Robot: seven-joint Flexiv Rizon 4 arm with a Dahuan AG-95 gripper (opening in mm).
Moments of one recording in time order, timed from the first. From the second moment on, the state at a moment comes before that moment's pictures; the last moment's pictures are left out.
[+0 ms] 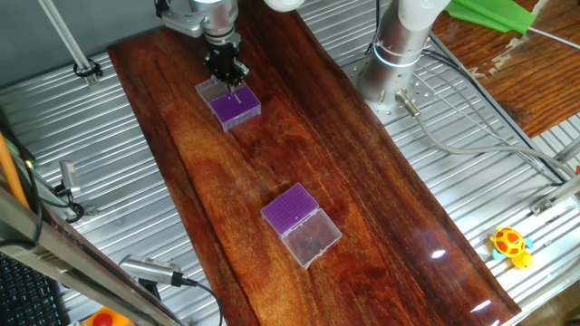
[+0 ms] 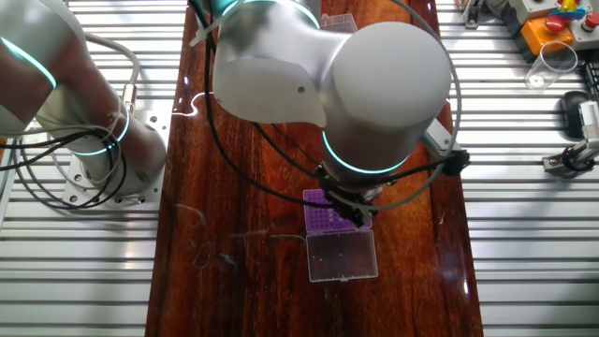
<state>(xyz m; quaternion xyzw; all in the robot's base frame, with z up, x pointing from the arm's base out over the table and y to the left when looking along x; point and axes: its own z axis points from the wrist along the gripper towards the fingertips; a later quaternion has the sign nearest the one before) 0.429 -0.131 0.098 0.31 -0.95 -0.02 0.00</state>
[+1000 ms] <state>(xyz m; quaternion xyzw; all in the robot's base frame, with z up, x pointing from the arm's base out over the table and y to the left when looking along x) 0.435 -0.133 0.083 0.31 -0.95 -0.02 0.00</state>
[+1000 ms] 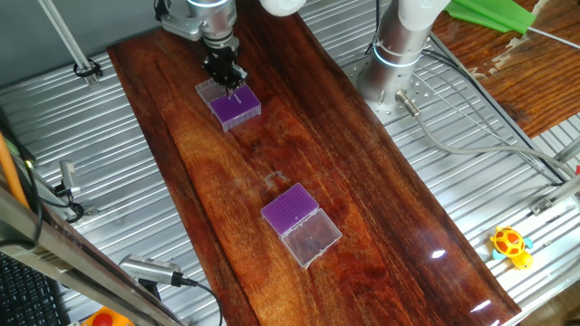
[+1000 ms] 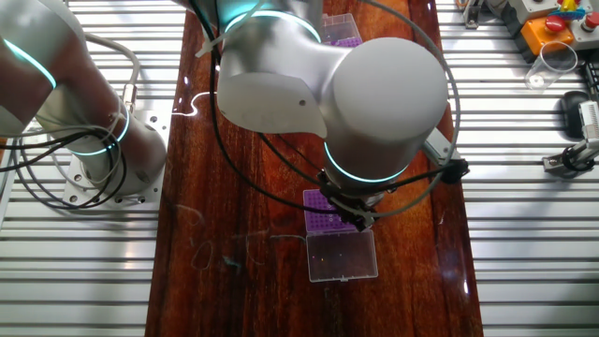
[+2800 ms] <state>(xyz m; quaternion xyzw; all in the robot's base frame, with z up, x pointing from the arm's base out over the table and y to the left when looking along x) 0.437 -0.120 0.070 0.29 -0.96 -0.02 0.00</state>
